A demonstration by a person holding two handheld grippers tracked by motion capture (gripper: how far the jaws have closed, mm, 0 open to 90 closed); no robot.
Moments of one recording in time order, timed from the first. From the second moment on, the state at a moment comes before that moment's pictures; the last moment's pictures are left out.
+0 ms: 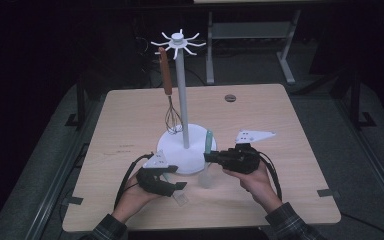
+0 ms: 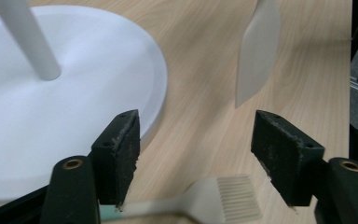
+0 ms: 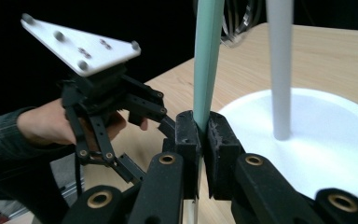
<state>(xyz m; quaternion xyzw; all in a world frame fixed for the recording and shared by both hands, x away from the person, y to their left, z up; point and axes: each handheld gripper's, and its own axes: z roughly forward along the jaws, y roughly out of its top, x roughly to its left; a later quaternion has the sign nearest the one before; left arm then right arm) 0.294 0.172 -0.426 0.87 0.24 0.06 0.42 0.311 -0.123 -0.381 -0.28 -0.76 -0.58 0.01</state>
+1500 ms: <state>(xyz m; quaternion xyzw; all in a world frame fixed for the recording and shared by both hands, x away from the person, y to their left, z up) 0.283 0.215 -0.435 0.86 0.27 0.07 0.42 0.362 -0.059 -0.236 -0.16 -0.73 -0.66 -0.03</state>
